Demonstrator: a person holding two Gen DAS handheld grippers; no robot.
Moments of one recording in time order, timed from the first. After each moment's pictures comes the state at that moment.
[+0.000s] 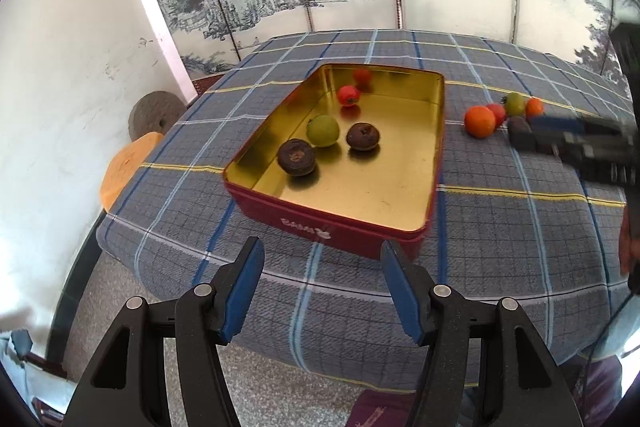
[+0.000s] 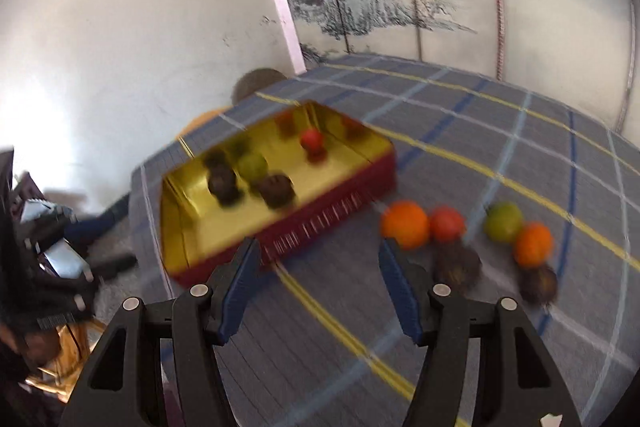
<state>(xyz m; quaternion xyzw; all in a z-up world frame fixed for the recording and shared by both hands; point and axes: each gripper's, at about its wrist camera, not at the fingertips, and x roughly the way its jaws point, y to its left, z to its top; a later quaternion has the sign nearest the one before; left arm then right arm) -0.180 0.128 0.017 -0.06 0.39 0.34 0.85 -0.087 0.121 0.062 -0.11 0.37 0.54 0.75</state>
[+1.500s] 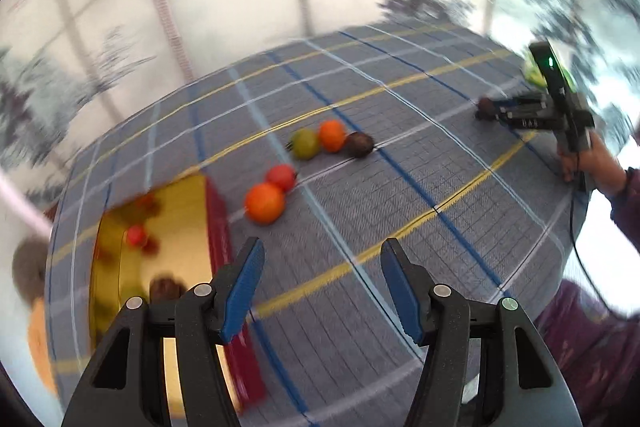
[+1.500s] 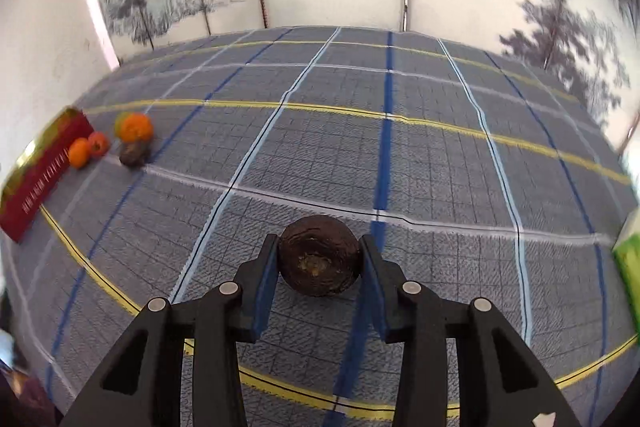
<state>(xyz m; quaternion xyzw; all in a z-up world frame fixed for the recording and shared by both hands) -0.040 0.066 0.057 0.09 0.42 -0.01 0.90 0.029 -0.126 0.024 -0.07 0.41 0.28 0.87</state>
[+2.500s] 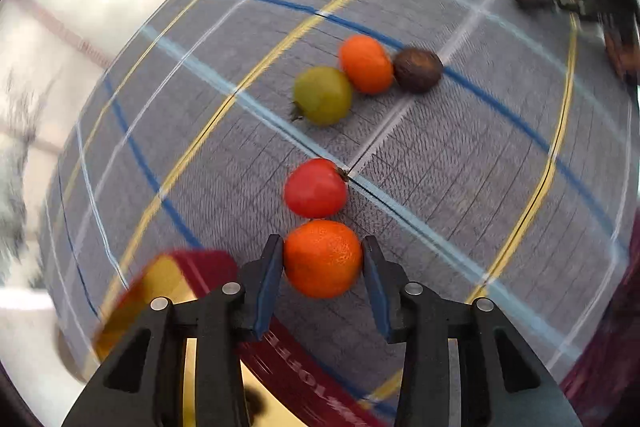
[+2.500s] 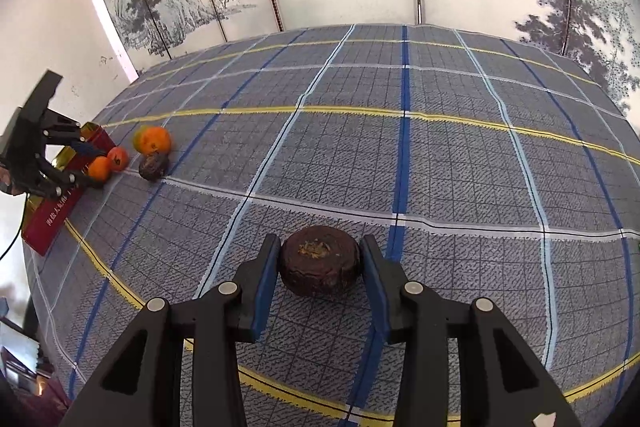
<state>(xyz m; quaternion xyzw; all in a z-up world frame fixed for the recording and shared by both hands) 0.084 0.114 -0.015 0.19 0.57 -0.08 0.80 0.038 -0.122 0.016 -0.05 0.44 0.31 0.84</state>
